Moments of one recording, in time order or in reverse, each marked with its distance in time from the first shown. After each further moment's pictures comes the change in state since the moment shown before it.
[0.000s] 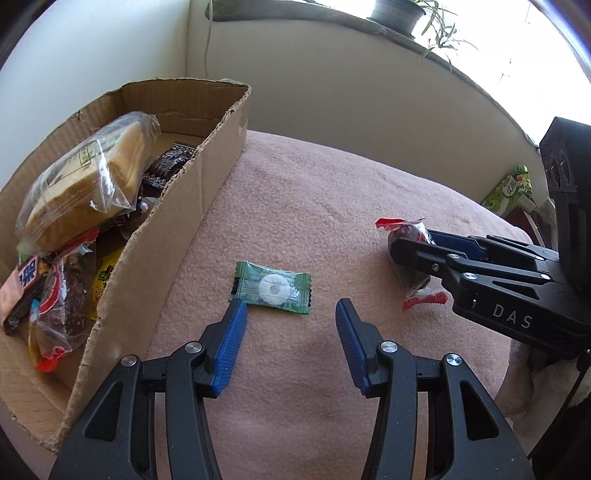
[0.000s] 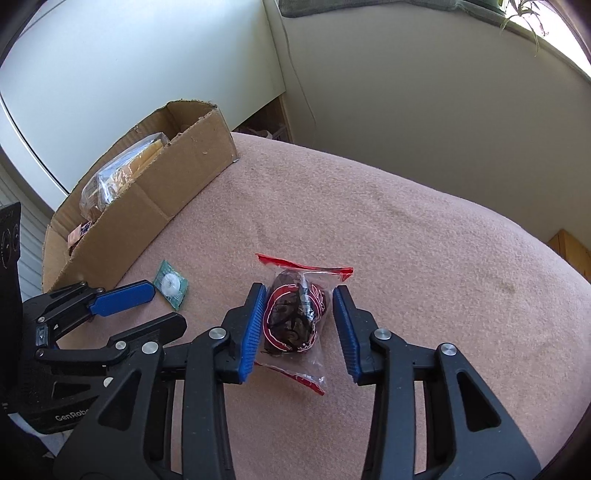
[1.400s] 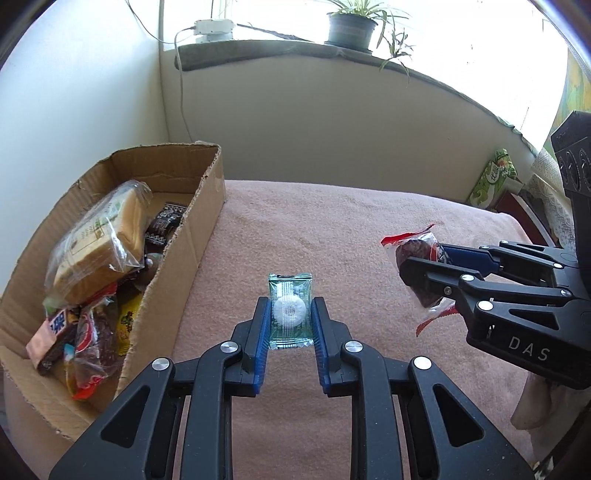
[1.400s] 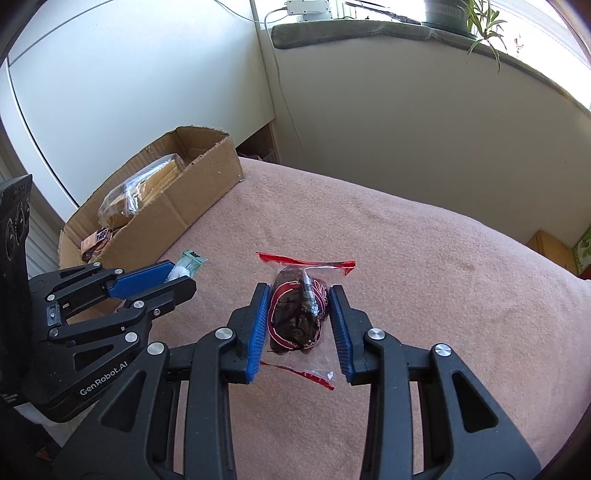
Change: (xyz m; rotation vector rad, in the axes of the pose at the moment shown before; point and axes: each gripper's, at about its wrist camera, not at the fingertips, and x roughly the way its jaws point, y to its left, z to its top) left arm -0.032 -0.010 0.005 0.152 -0.126 0.009; right arm -0.047 0.022 -0.016 0.020 -0.106 -0.066
